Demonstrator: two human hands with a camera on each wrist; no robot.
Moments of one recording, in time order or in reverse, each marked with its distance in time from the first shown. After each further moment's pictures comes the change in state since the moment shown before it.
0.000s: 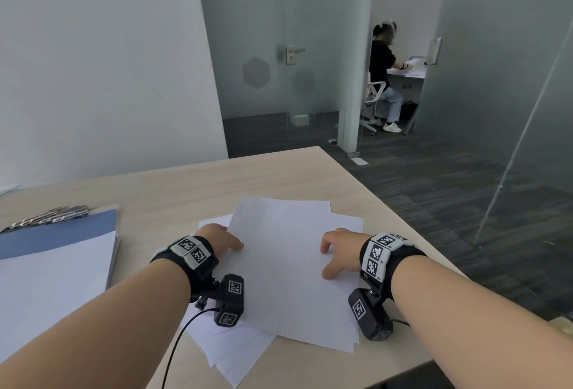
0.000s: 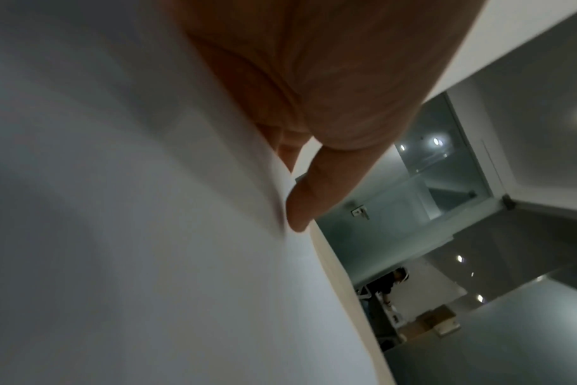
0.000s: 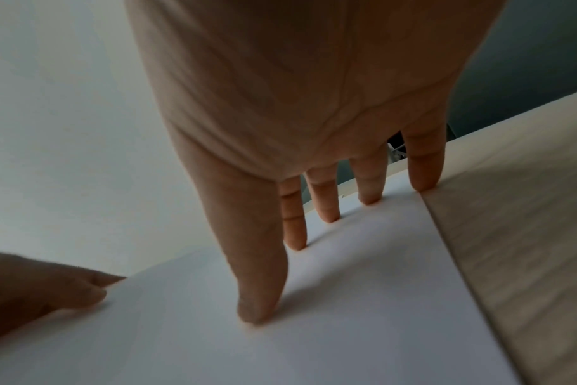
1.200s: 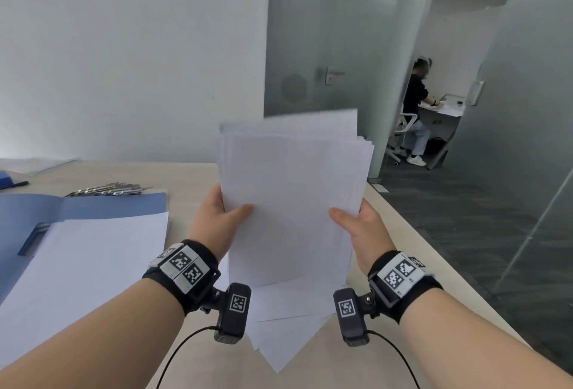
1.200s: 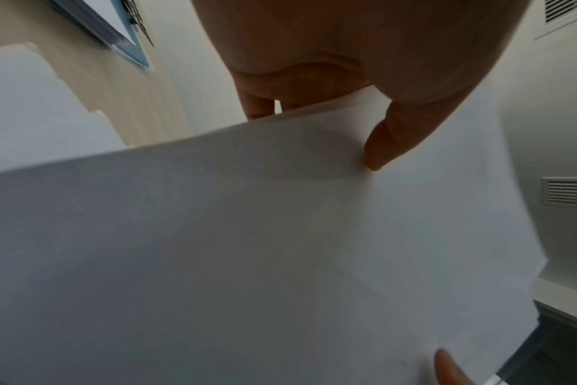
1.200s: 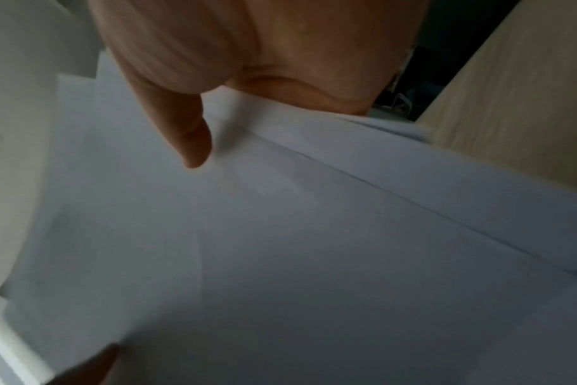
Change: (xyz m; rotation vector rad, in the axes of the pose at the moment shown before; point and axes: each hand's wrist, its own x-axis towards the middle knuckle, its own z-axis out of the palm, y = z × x) left_hand -0.075 -0.041 -0.059 -0.741 0.231 0.646; right_hand -0.025 -0.090 -0.014 1.381 0.495 -0.421
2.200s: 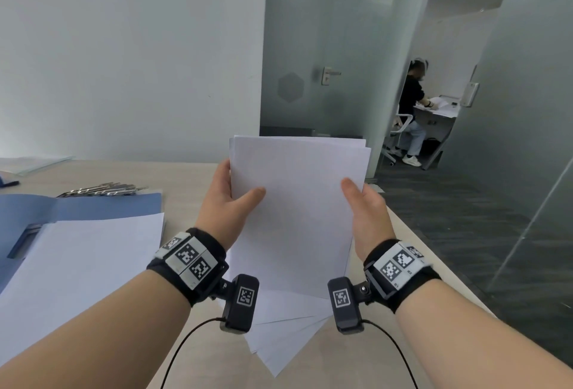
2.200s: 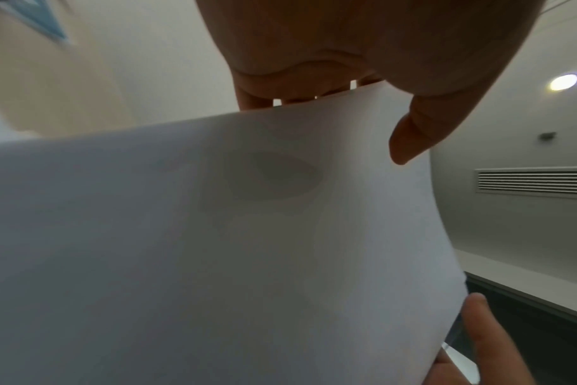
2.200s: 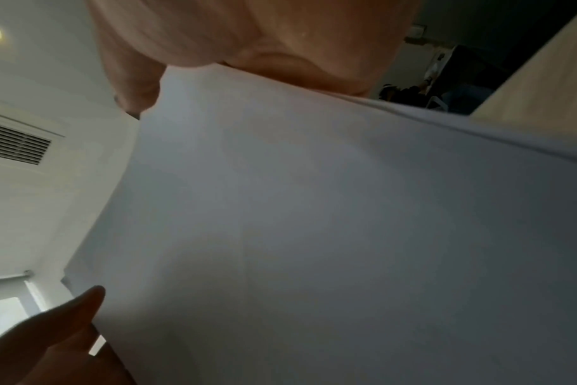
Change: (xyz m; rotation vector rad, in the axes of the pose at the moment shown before) left_hand 0.001 0.029 0.018 -0.043 -0.059 0.170; right_hand 0.001 -0.032 0.014 0.036 0.081 -0.108
